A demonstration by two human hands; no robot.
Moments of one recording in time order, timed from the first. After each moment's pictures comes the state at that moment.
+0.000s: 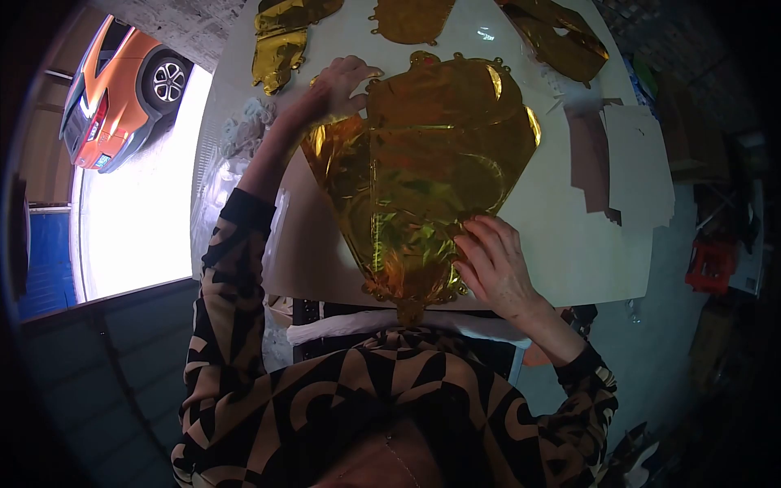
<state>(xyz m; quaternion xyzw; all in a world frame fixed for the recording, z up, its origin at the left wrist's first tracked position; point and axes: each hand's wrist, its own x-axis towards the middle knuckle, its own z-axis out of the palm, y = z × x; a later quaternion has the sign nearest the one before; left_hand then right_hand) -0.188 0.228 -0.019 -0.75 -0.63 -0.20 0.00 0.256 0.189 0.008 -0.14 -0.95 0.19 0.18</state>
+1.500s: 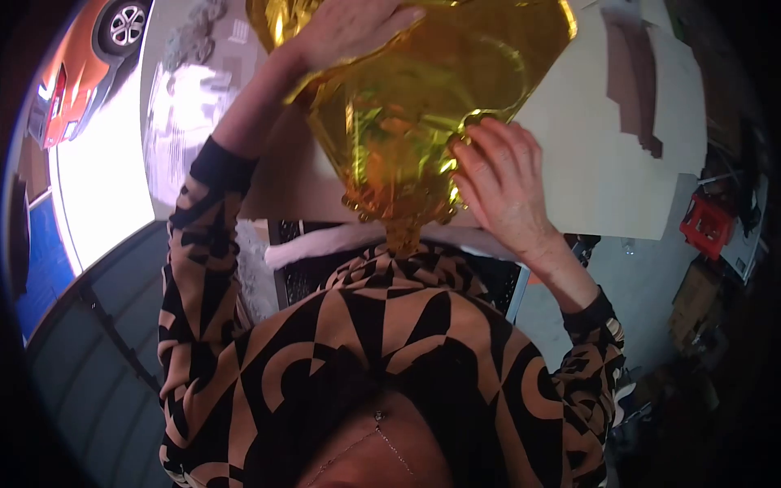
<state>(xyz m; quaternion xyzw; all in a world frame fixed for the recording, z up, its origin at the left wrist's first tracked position) -0.078 0.187 -0.039 -0.77 -0.57 -0.27 0.09 0.257 0.174 -0.007 -0.15 -0.97 0.13 0.15</state>
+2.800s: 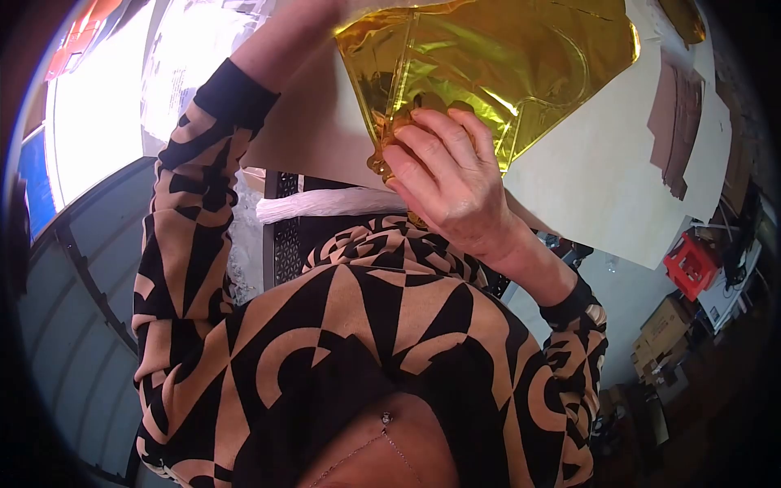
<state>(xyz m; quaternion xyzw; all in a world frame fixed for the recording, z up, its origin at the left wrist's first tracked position) -0.086 0.202 -0.054 -0.76 -0.52 -0.35 0.18 0.183 0.120 0.007 -0.02 -0.96 0.23 0.17</state>
